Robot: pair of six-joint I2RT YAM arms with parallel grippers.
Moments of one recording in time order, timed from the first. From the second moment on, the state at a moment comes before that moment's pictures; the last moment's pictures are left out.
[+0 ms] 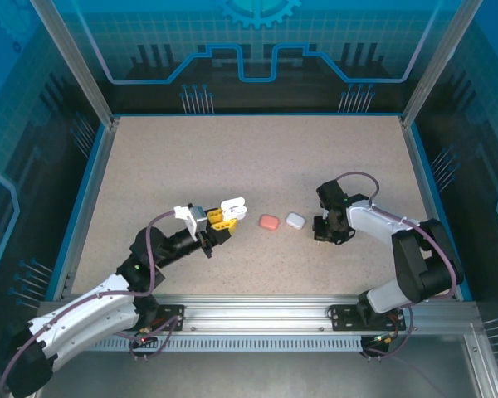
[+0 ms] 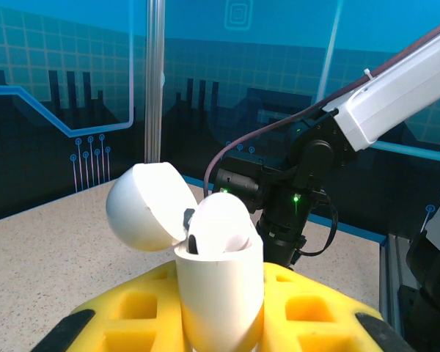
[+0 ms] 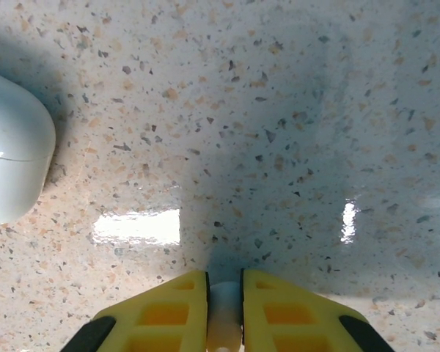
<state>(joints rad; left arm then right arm) -0.70 0.66 0.29 0.51 0.30 -0.14 0.34 1.49 0.77 -0.67 -0.06 0.48</state>
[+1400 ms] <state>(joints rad) -0.70 0.72 0.29 0.54 0.29 -0.14 0.43 1.47 0.82 -0.75 -0.02 0.44</state>
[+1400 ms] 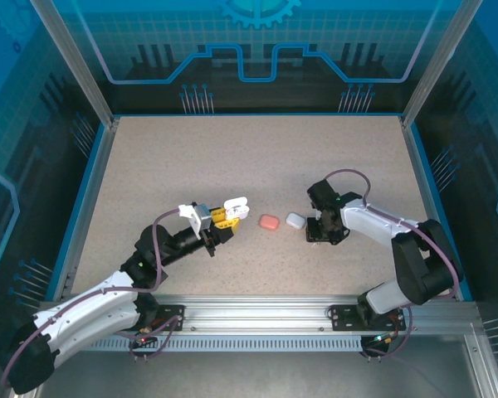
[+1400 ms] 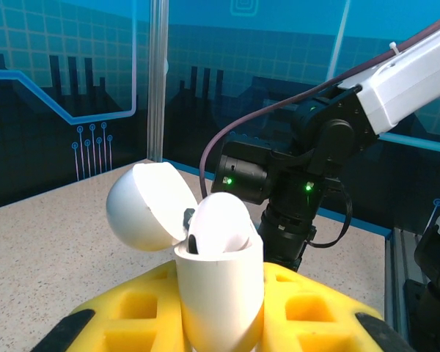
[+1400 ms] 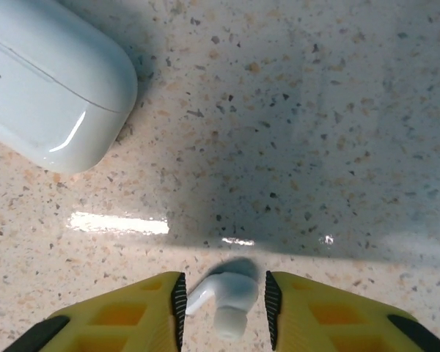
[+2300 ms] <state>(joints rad) -0.70 0.71 0.29 0.52 0.29 -0.14 0.44 1.51 0.78 -0.71 -0.13 0.48</state>
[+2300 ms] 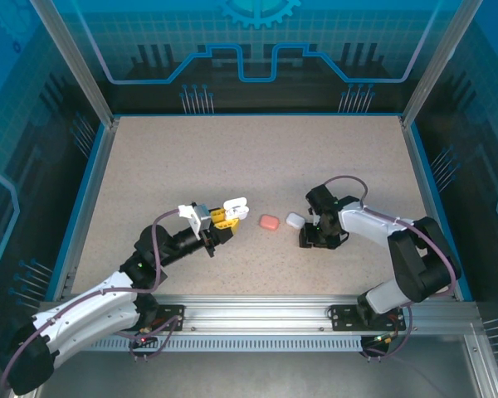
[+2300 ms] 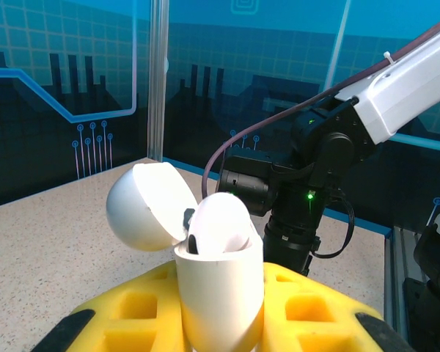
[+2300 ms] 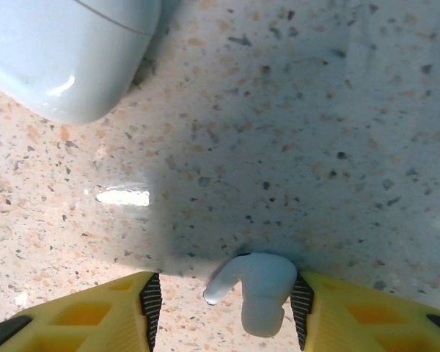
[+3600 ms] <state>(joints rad) -0.70 0.71 0.29 0.51 0.28 -0.14 0.54 1.53 0.91 -0.75 -0.10 0.43</state>
